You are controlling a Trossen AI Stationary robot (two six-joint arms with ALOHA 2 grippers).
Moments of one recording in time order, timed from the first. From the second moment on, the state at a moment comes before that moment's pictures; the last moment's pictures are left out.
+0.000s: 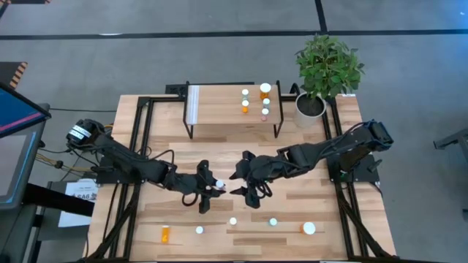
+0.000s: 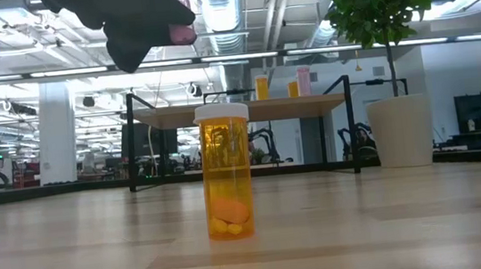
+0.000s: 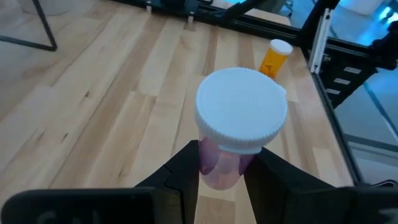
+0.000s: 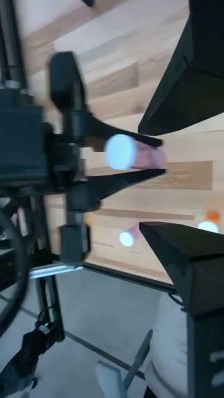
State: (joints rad) left arm -0.41 1.42 0.78 0.15 -0.34 -0.44; right arm 0.28 1.64 1.45 -0.37 0.07 0.32
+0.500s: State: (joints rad) left arm -0.38 1.42 0.78 0.18 -0.28 -0.44; right arm 0.26 1.66 1.46 -0.37 0.03 0.30
